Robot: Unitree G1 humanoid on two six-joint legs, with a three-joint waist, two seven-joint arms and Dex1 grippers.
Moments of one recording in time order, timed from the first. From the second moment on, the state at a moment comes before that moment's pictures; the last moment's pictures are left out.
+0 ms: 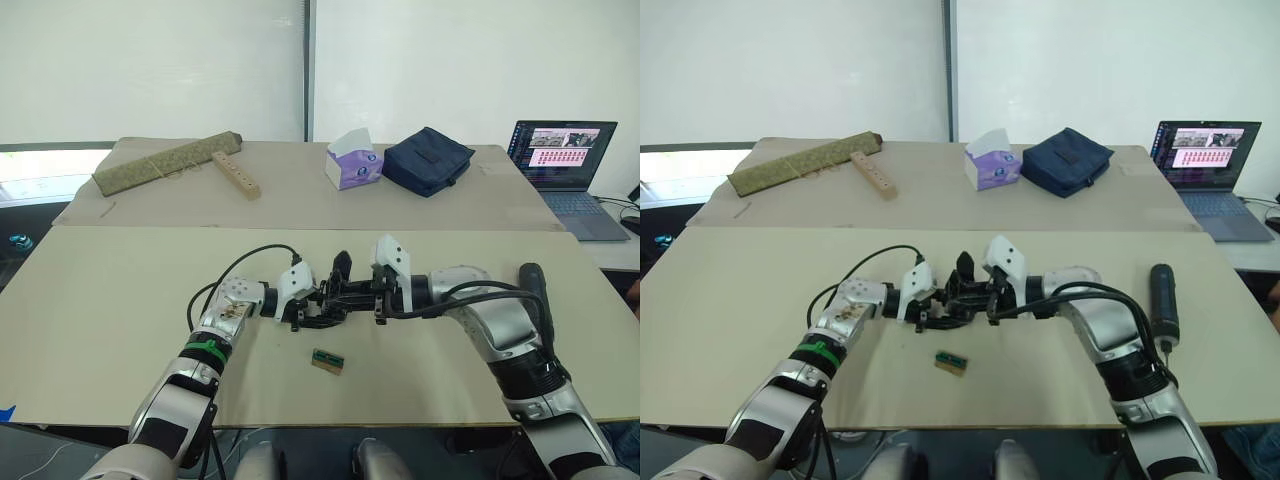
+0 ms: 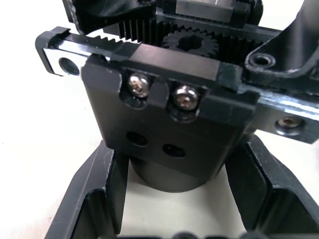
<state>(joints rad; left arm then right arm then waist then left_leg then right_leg) -0.69 0.27 -0.22 0.73 -0.04 -0.09 -1.23 -0.52 -0.50 0.26 -0.07 0.33 0.53 1.07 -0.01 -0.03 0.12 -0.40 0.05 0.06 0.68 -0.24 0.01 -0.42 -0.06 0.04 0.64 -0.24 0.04</state>
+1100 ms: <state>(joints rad) -0.67 0.27 -0.23 0.72 -0.04 -0.09 -1.22 -0.49 -0.50 0.26 -0.05 0.33 0.44 1.07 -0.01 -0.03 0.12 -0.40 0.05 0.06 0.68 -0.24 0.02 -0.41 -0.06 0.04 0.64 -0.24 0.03</state>
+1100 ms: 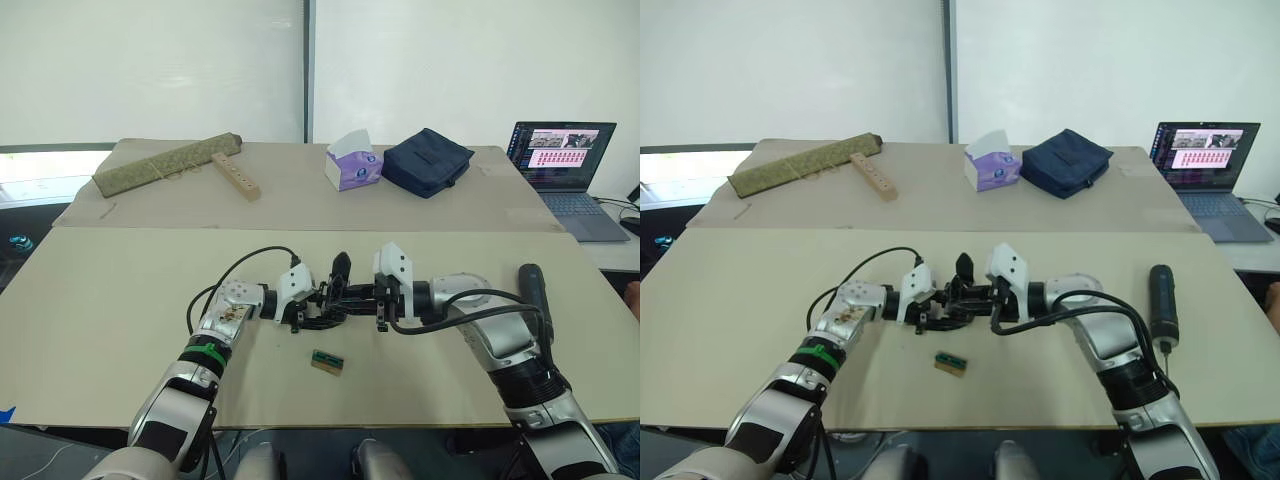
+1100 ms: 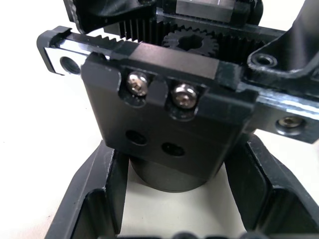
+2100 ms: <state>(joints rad) -0.68 0.25 -0.21 0.73 -0.04 -0.08 -1.17 -0.41 -0.45 0.11 -0.09 0.46 0.21 1.19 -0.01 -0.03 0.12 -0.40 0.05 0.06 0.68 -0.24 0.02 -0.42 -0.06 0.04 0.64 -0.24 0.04</state>
